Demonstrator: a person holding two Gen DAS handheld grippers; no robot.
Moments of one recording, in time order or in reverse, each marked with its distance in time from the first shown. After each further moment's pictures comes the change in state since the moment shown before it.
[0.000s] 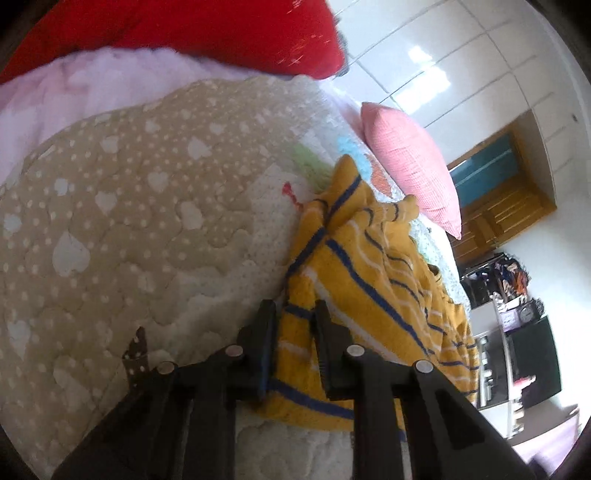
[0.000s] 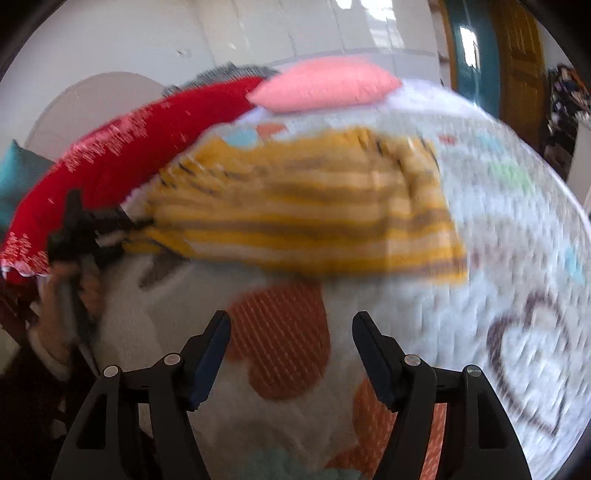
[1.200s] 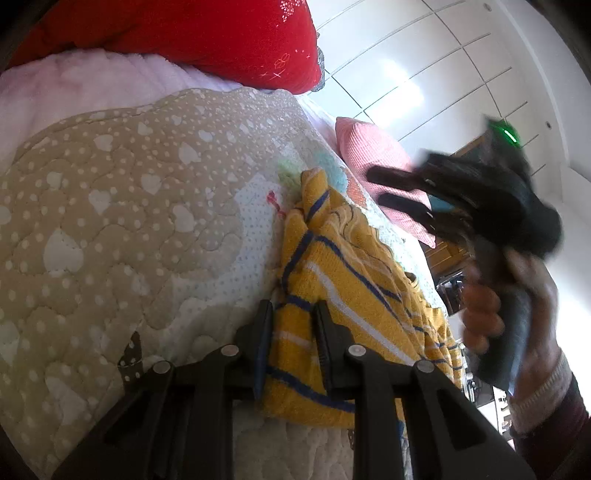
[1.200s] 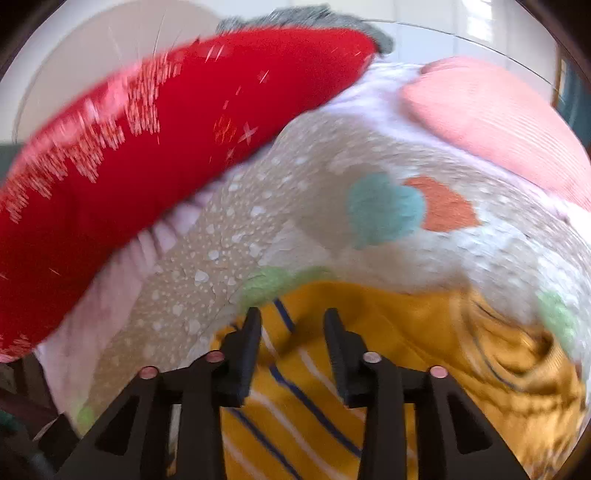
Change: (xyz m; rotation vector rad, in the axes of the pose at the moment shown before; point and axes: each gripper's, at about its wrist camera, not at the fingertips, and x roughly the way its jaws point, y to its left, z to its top) left arm -0.009 0.018 -0.010 -0.002 -0.058 -0.129; right arm 0.253 0.152 0.241 -0.204 0.240 0.134
